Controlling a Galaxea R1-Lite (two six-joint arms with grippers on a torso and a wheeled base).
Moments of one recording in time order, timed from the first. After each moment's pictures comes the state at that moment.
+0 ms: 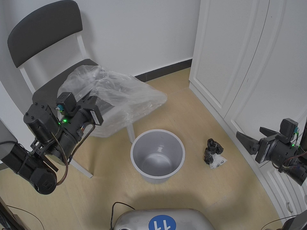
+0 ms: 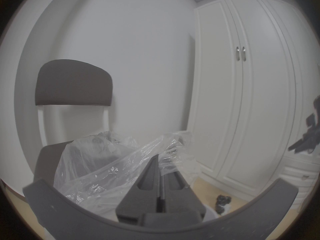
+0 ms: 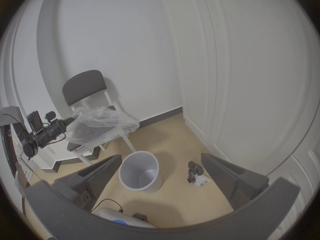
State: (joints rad) left arm -0.43 1.81 -0.53 -1.51 0.16 0.02; right arm 0.58 1.26 -0.40 -0.70 -0.32 0.18
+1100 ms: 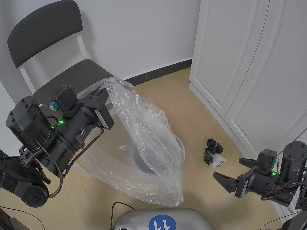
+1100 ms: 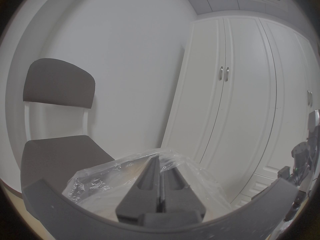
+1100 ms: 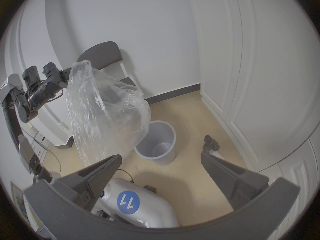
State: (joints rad) left arm -0.63 1.63 -0.53 -1.38 0.18 -0.05; right arm 0.77 1.37 -0.29 -0.71 -0.31 0.24
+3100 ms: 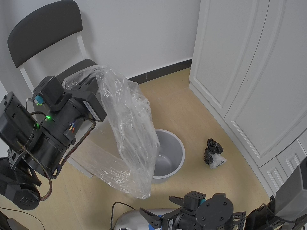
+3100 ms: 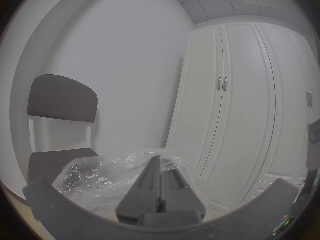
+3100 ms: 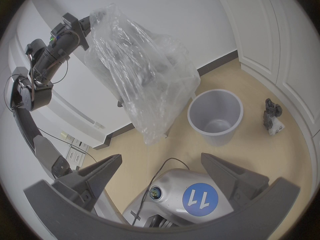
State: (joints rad) left arm -0.68 1.55 -0.53 -1.40 0.25 0.02; right arm 1.15 1.97 -0.40 -1.18 -0.33 0.58
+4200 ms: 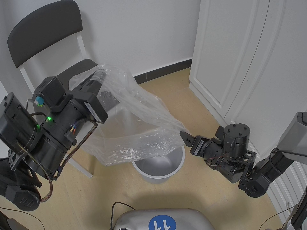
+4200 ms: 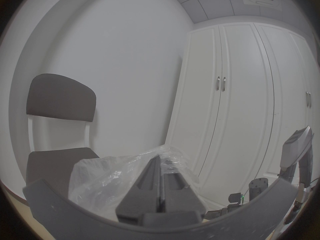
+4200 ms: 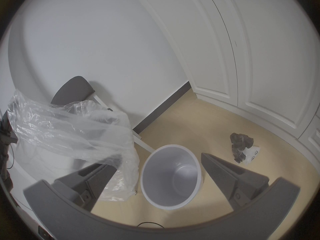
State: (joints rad) left arm -0.69 1.55 -0.53 -1.40 0.25 0.02; right arm 0.66 2.00 -0.63 -1.17 -0.32 0.59
